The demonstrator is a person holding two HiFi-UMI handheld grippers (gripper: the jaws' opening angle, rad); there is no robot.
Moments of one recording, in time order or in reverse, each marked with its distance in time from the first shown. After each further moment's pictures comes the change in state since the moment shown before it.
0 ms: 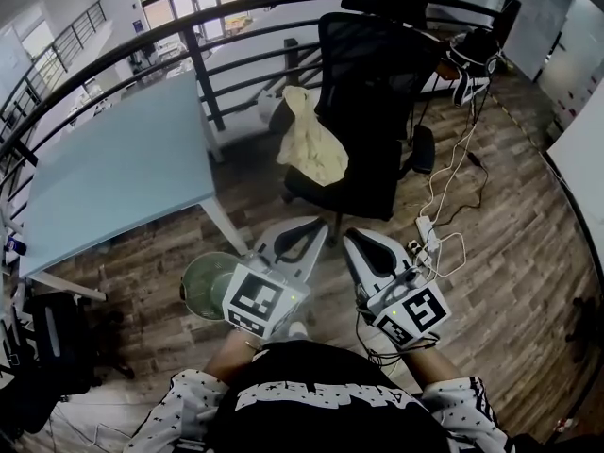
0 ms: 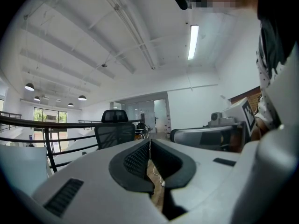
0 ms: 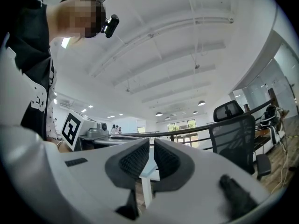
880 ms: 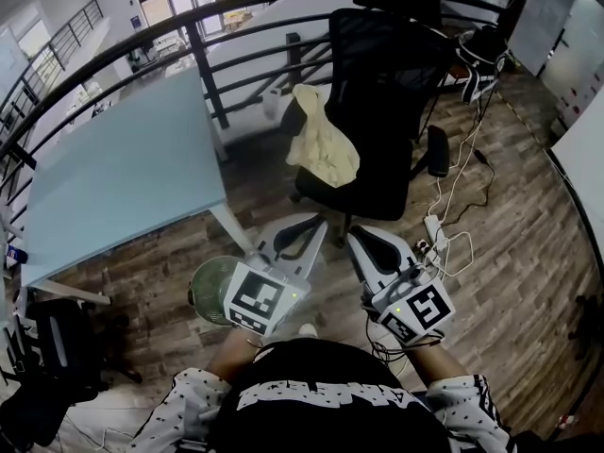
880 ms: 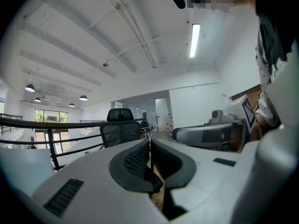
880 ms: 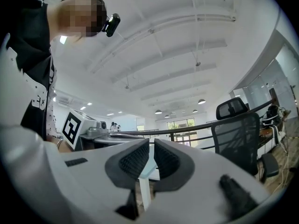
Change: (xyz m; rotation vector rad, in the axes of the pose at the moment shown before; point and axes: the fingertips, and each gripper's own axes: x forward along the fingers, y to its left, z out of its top) left arm -0.006 0.060 -0.011 0.015 0.008 0.010; right arm 0.054 -0.001 -0.014 -0.009 0.021 -0.012
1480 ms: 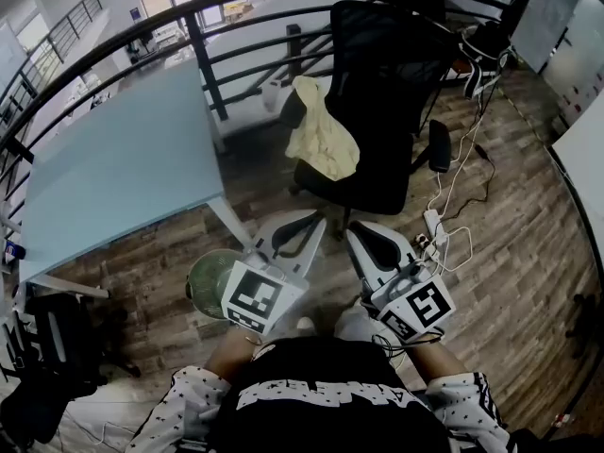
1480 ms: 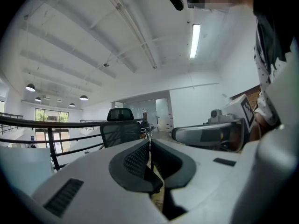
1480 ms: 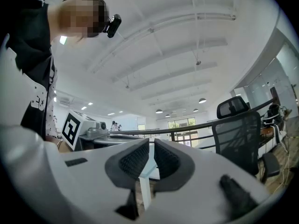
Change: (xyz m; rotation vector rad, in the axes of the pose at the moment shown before) left arm 0.001 0.002 -0.005 -0.003 -0.002 0.006; right arm 0.004 -0.002 -0.003 0.007 0.006 0.013
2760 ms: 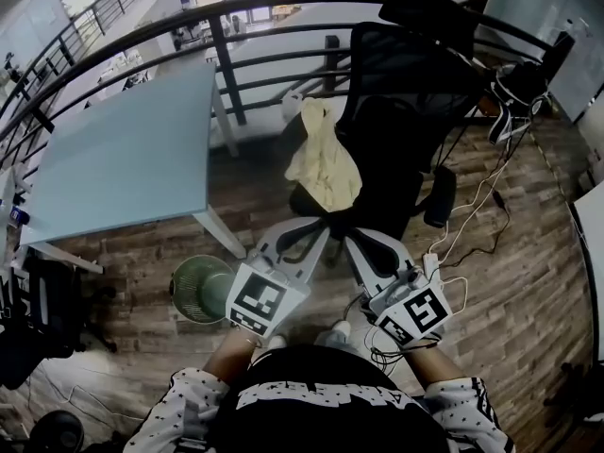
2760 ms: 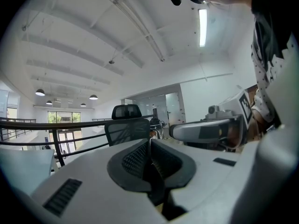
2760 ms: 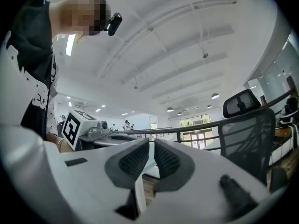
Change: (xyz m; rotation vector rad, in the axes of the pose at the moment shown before) left arm 0.139 0.011 0.011 0.000 0.057 0.149; right arm 0.015 -0.139 0.018 0.010 0.021 0.192
